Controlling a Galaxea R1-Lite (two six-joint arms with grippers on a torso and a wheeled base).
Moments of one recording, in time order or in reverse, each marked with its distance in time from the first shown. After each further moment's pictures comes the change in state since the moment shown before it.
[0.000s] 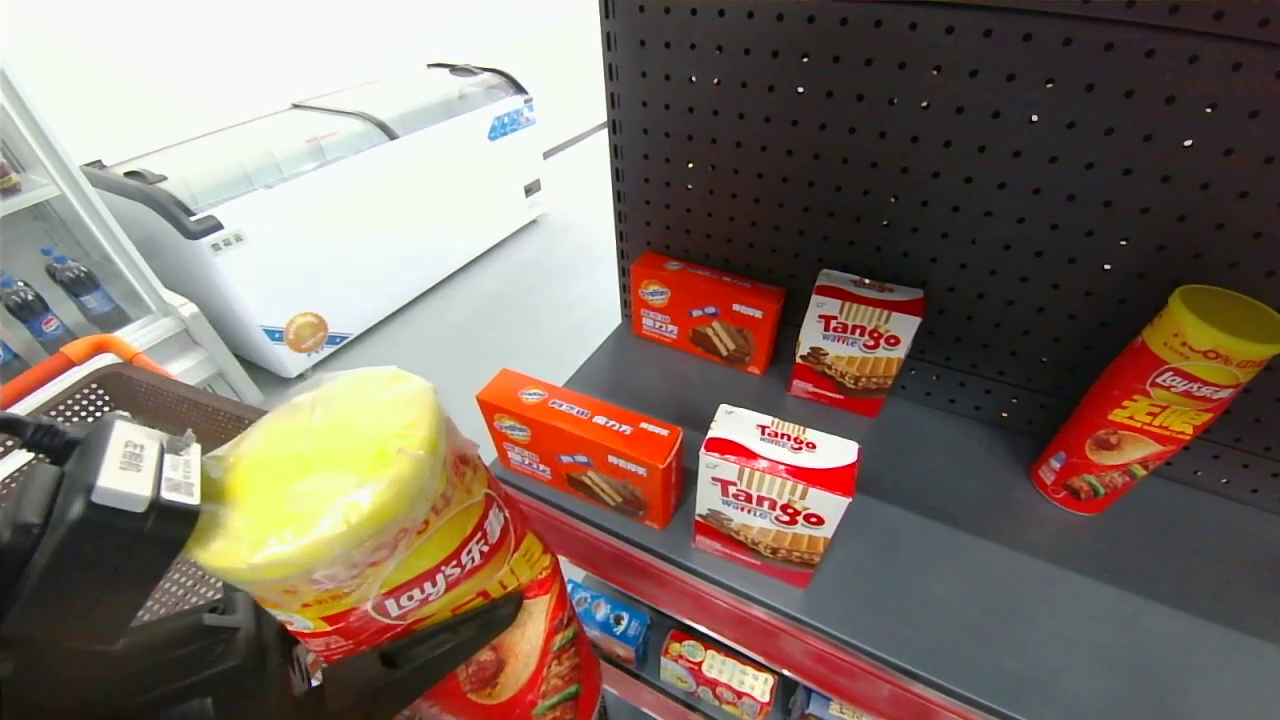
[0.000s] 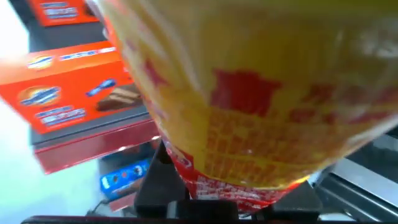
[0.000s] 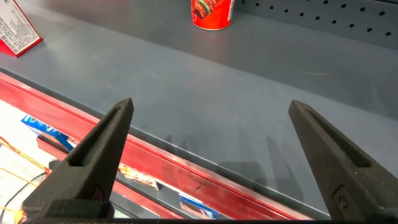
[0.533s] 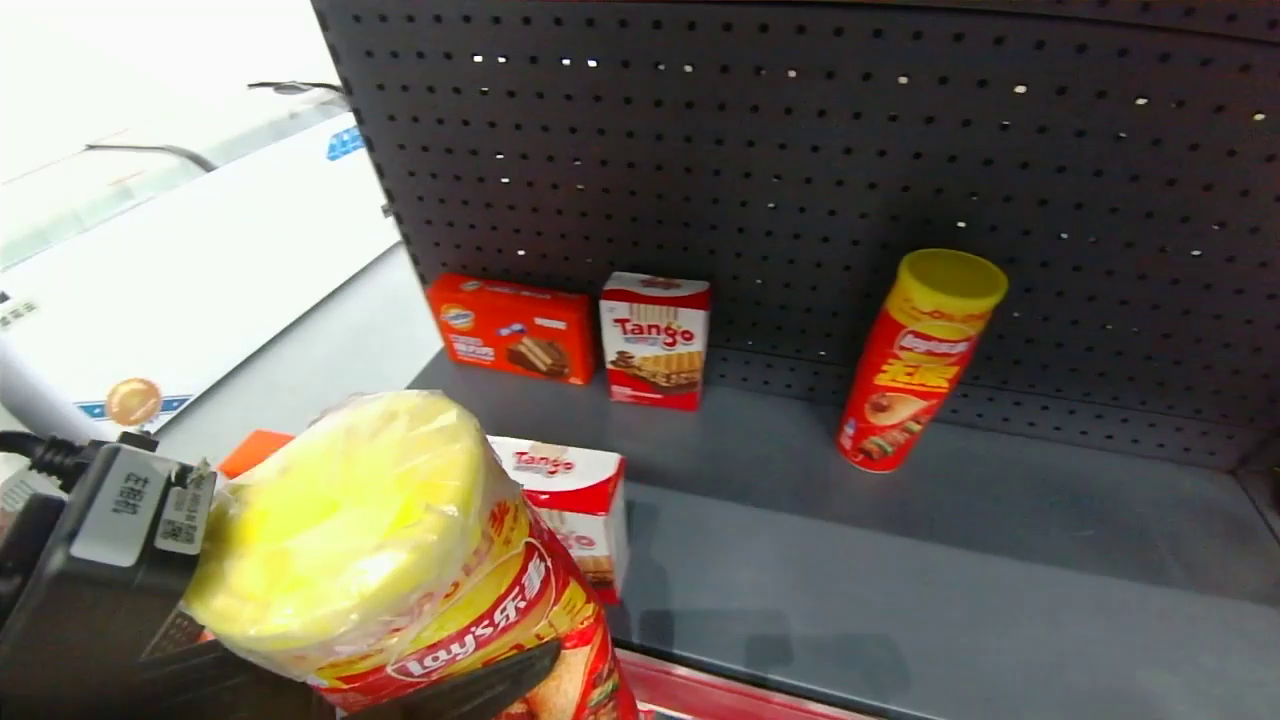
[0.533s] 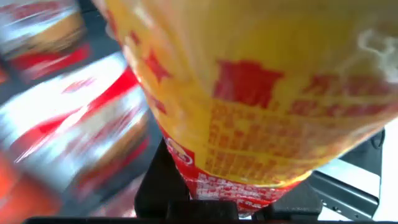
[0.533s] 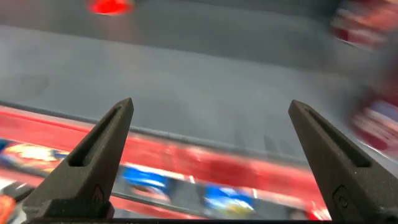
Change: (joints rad) left arm -0.080 0.014 -0.006 -0.021 -0.033 0.001; right arm 0.000 0.000 0.000 0.000 0.000 0.000
